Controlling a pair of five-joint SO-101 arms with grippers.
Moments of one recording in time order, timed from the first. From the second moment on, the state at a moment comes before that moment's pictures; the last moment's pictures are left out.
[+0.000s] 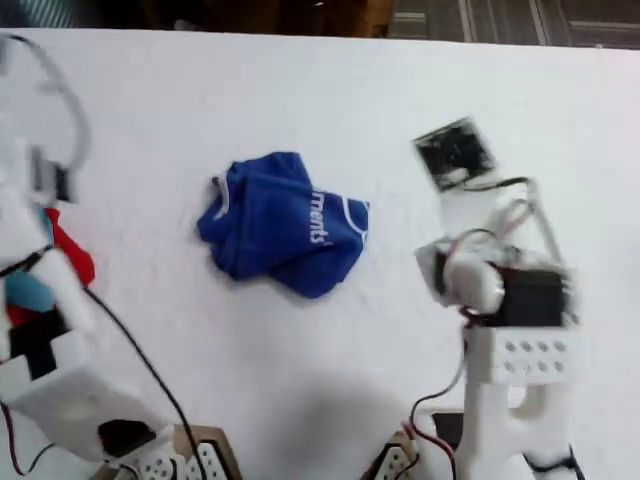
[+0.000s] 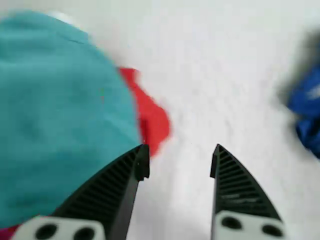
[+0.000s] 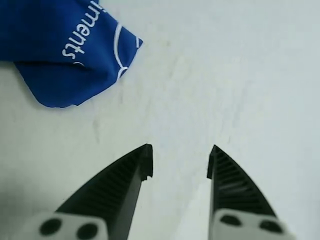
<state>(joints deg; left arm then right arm) -33.8 11.7 -26.1 101.6 -18.6 -5.5 -43.9 27.3 83.2 28.2</state>
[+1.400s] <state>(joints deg) -30.1 11.7 -3.3 101.6 -12.4 -19.8 42.4 -28.5 70.2 26.5</state>
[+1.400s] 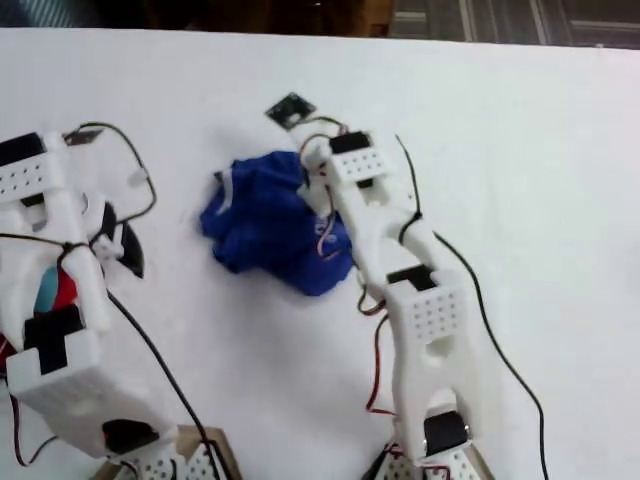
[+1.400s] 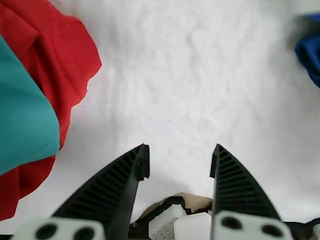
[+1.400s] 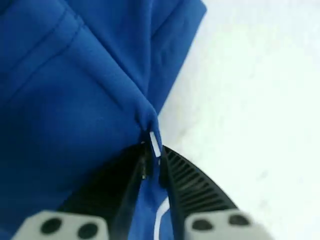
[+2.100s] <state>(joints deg) -29.3 11.7 -3.3 101.6 -12.4 -10.2 25.9 -73.1 100.2 26.5</state>
